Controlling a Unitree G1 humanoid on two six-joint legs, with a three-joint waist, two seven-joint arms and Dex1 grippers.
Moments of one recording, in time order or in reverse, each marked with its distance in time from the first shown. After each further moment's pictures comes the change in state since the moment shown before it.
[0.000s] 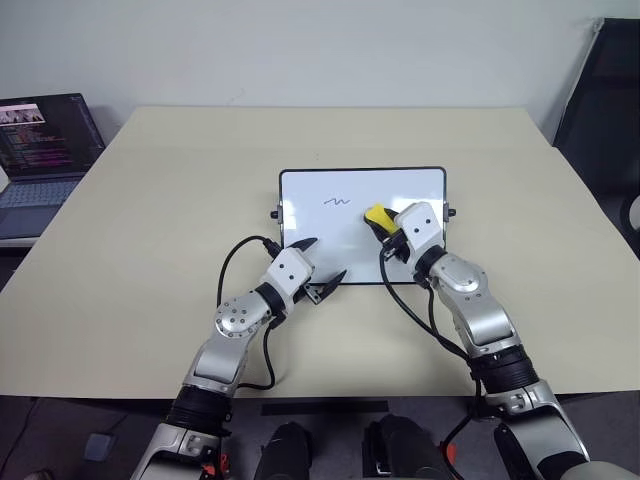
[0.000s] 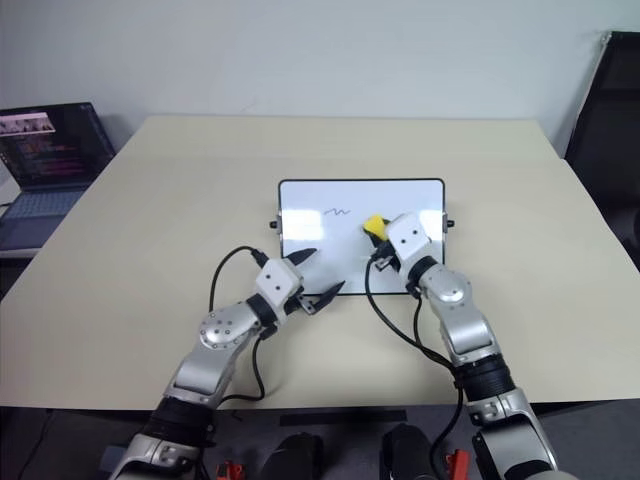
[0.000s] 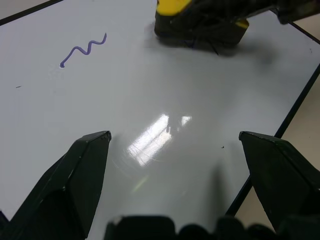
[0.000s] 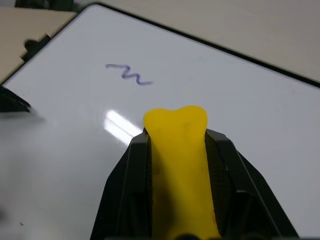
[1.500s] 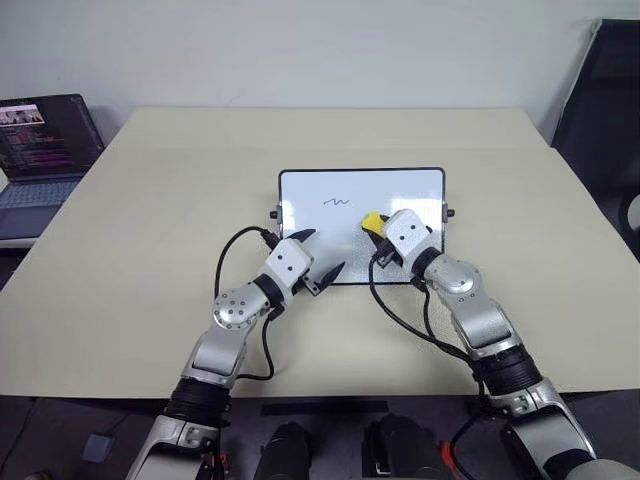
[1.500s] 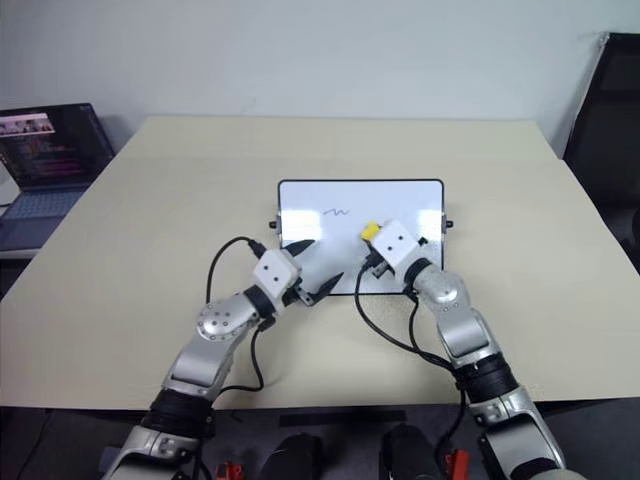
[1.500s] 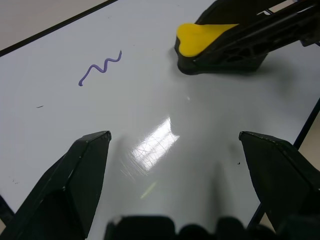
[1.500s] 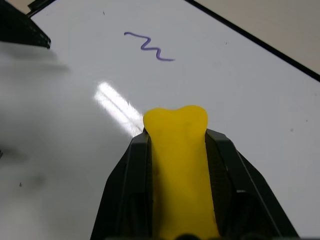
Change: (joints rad) left arm -0.033 0.010 0.009 -0.011 -0.002 0.020 0.008; right arm 0.023 -0.053 0.077 -0.106 -0.124 0.120 0.017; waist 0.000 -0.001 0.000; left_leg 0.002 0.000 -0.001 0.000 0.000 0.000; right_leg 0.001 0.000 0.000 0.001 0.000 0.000
